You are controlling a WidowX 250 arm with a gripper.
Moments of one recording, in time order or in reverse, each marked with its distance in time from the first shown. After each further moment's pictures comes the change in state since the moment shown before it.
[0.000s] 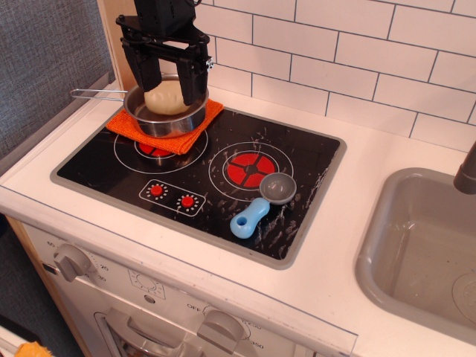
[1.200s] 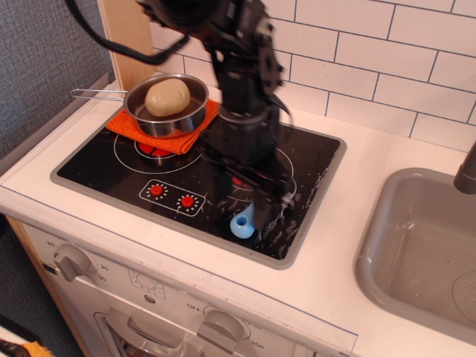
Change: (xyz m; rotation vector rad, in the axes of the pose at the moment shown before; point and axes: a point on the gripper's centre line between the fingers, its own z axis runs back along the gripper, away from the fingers) arm -0.040 -0.114 -0.077 -0.007 0.094 -0.189
